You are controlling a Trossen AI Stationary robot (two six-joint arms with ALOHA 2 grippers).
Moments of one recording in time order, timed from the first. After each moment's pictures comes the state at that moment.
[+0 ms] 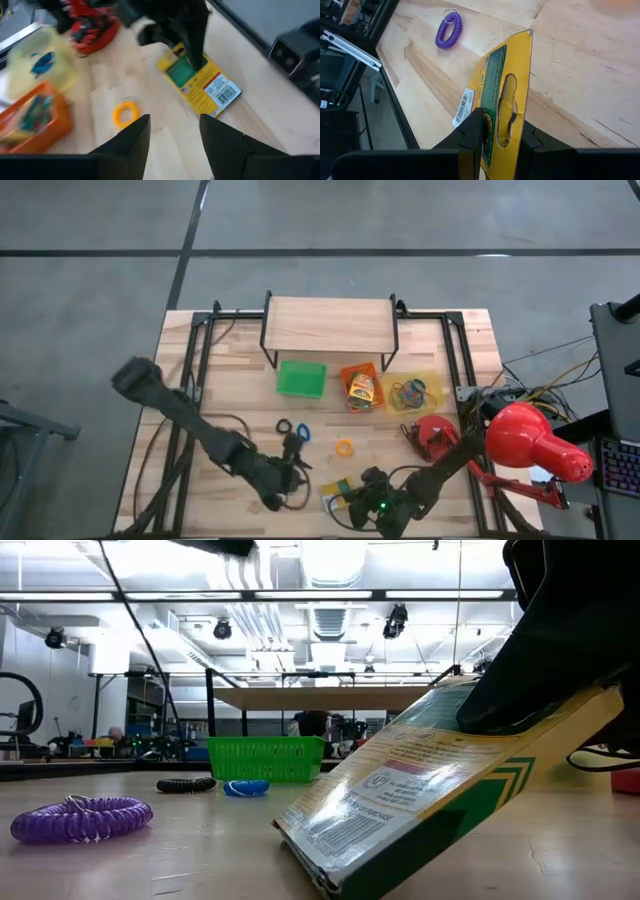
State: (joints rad) left arm -0.61 1.64 1.08 -0.19 -0.38 0.07; right arm 0.79 2.04 1.16 -0.01 0.70 1.64
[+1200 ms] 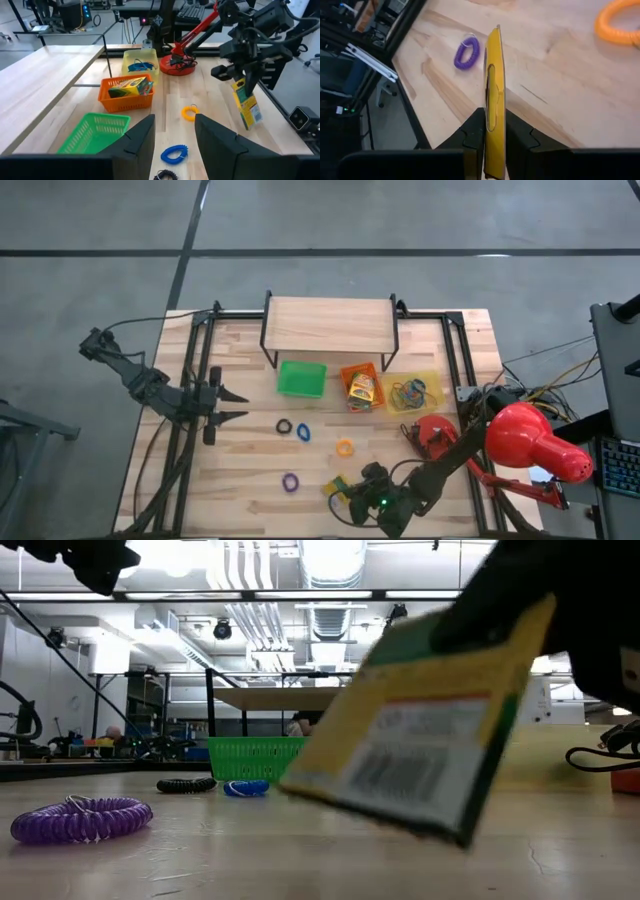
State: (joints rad) left arm -0.61 0.53 0.54 -0.36 -0.60 -0.18; right arm 0.77 1.96 1.16 -0.03 0.73 1.57
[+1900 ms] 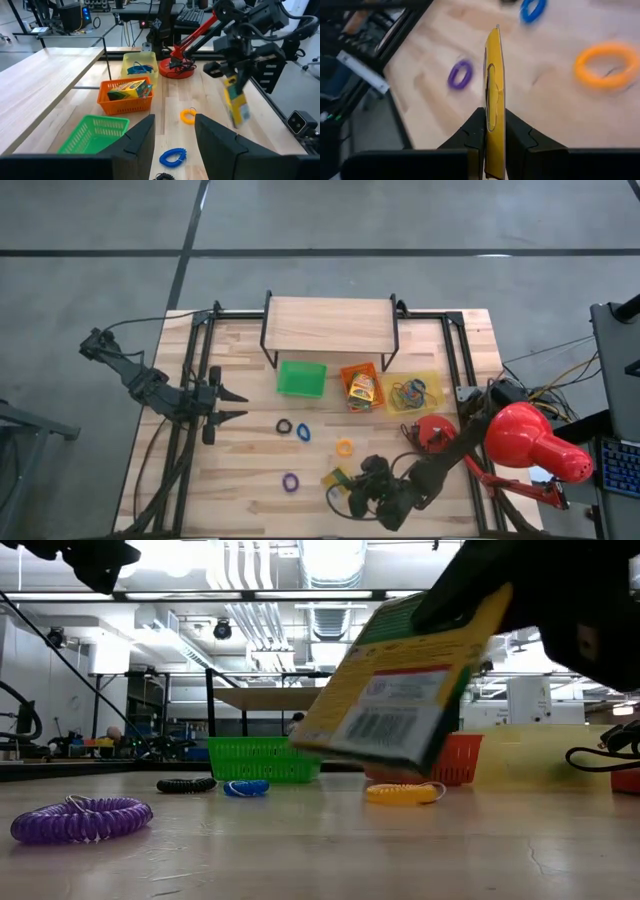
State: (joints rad) left arm -0.61 0.52 0.53 -0.34 -0.60 -0.18; right arm 0.74 1.90 1.16 -0.11 0.75 1.49
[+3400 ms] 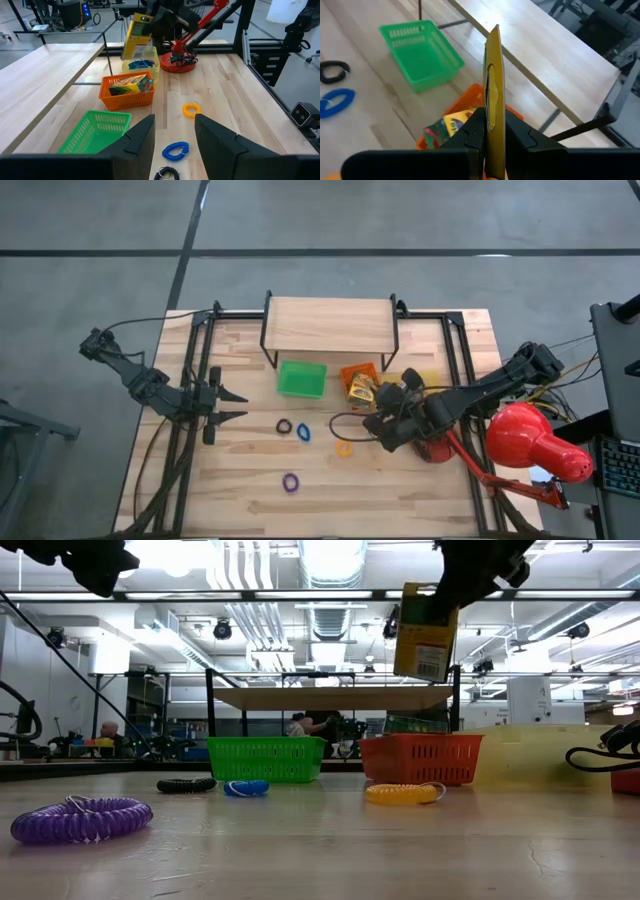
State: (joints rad) left arm -0.61 0.52 0.53 -0.37 -0.60 -0.18; right arm 0.41 1.48 1.15 -0.89 0.96 0.87
